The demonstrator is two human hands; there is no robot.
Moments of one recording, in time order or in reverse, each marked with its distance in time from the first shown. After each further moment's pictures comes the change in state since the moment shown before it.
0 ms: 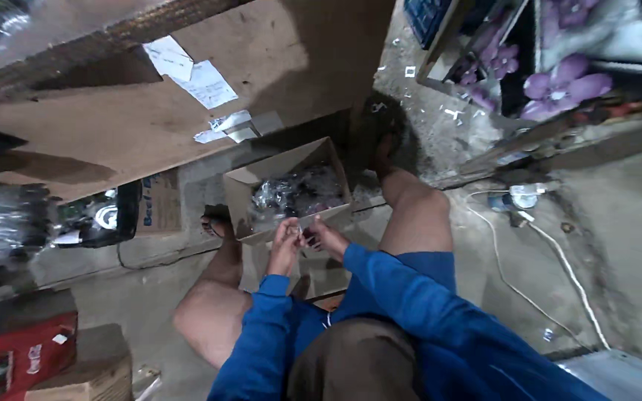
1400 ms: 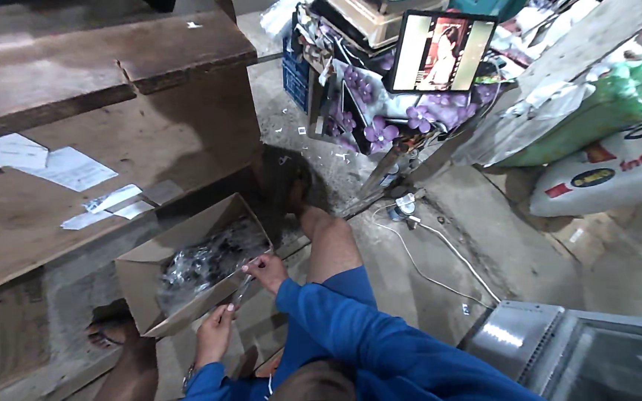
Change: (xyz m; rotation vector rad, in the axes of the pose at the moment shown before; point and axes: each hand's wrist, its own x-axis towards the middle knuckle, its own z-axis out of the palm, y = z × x) left_hand -0.016 -0.041 -0.020 0.878 0.005 0.068; right_hand -0.009 -0.013 -0.039 -0.245 0.479 -0.337
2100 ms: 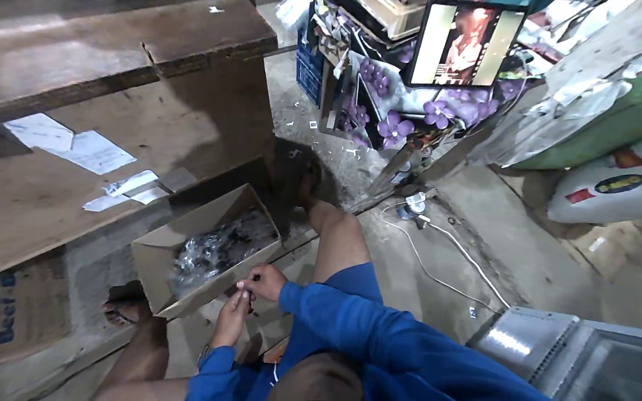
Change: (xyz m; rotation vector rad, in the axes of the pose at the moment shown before) left_hand -0.009 0.017 0.012 -0.236 -0.138 -0.035; right_hand -0.026 0.005 0.024 -0.270 -0.295 -0.127
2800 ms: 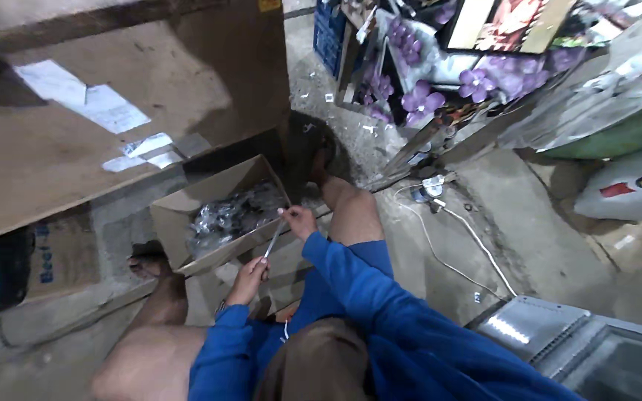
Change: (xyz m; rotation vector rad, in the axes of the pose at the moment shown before) left_hand -0.002 0.013 -0.004 0.016 -0.156 -0.038; right_hand 0.011 -0.017 -0.073 0.148 0.417 0.174
